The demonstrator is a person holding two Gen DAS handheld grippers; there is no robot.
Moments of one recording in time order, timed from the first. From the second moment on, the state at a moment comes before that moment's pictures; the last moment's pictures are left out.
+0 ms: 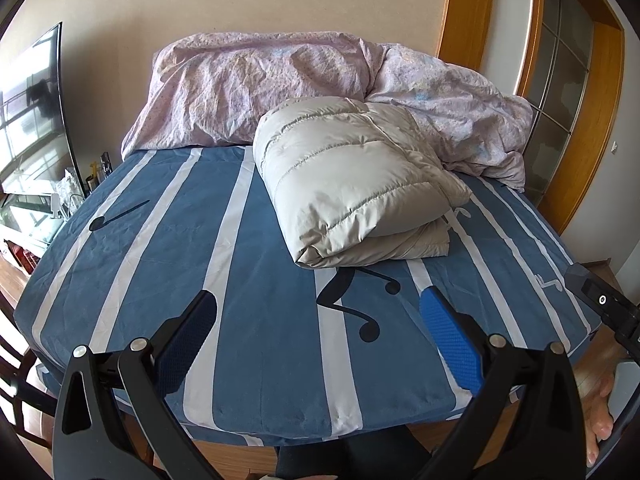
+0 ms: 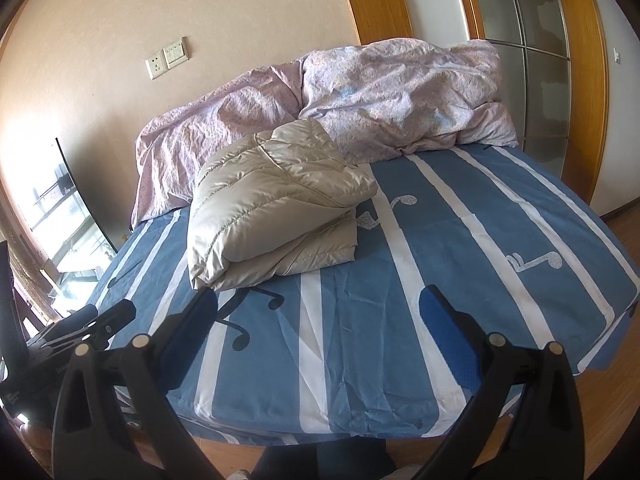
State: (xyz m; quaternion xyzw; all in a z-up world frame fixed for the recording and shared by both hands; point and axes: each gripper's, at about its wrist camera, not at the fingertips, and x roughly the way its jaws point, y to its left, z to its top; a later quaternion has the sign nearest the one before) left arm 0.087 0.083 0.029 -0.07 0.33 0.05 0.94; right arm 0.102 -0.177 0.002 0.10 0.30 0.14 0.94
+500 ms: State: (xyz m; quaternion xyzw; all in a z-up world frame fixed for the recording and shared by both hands) left arm 0.093 0.081 0.026 -0.07 0.33 0.04 0.94; right arm 0.105 -0.178 -0.003 0.10 0.31 0.14 0.94
